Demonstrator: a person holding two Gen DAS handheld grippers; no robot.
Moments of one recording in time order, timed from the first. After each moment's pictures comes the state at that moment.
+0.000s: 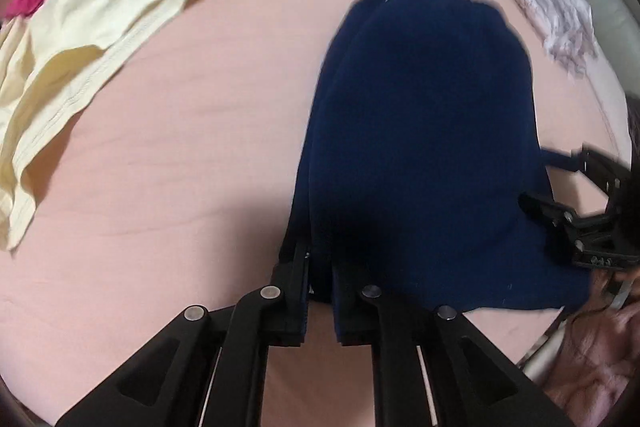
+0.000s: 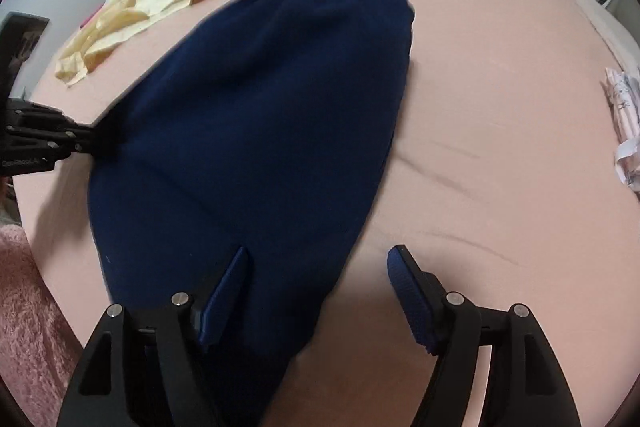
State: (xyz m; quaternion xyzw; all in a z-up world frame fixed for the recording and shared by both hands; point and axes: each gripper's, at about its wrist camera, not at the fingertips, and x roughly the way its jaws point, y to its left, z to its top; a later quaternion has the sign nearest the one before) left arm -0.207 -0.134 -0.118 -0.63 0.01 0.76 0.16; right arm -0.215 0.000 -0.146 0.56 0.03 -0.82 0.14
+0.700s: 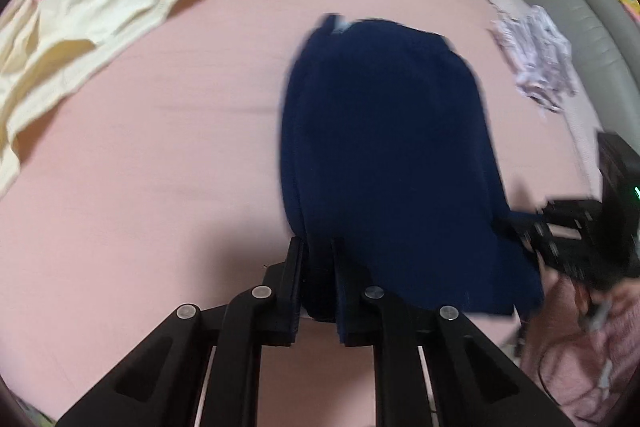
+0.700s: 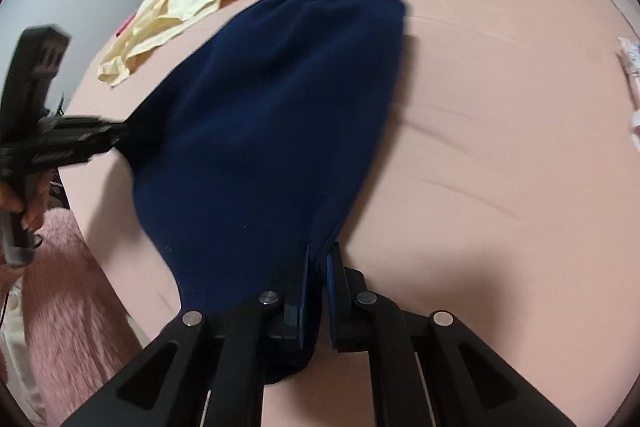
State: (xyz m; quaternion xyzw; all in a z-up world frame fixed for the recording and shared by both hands) left arm -0.159 -0.120 -0.108 -0.61 -0.05 0.77 0.19; right arm -0.186 0.050 -0.129 0.59 -0.01 -0.78 0.19
